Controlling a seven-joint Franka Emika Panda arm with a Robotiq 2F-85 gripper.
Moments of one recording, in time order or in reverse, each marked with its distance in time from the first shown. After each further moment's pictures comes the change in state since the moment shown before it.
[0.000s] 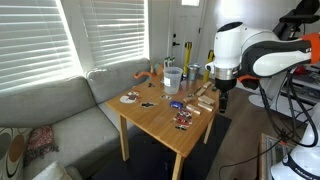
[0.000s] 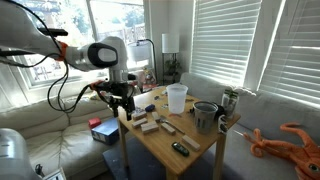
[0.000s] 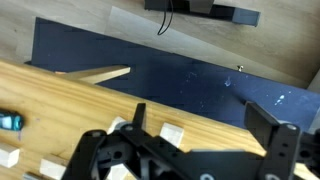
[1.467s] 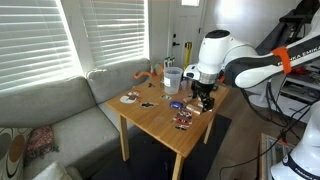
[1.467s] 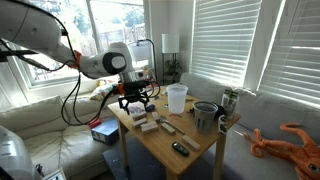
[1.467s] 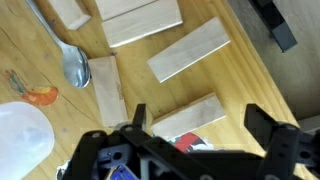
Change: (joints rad) arm 0.079 0.177 -0.050 0.061 -0.107 0.317 -0.599
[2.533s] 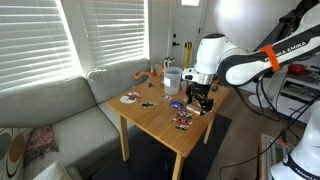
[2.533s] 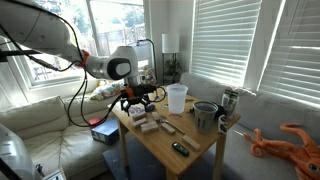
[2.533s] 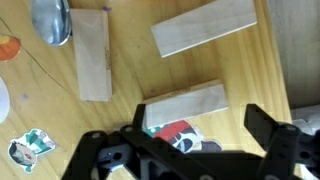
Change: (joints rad) arm 0.010 0.050 -0.046 0.005 0.170 0.065 -0.331
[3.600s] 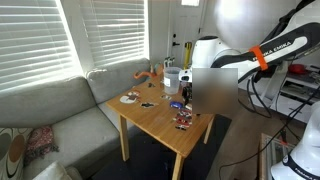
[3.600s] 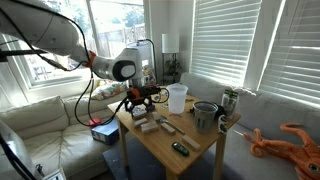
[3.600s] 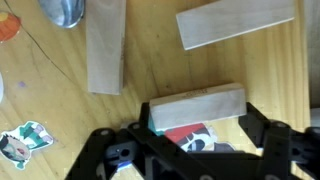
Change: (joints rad) arm -0.005 0.068 -0.013 0.046 0.040 0.010 -0.112
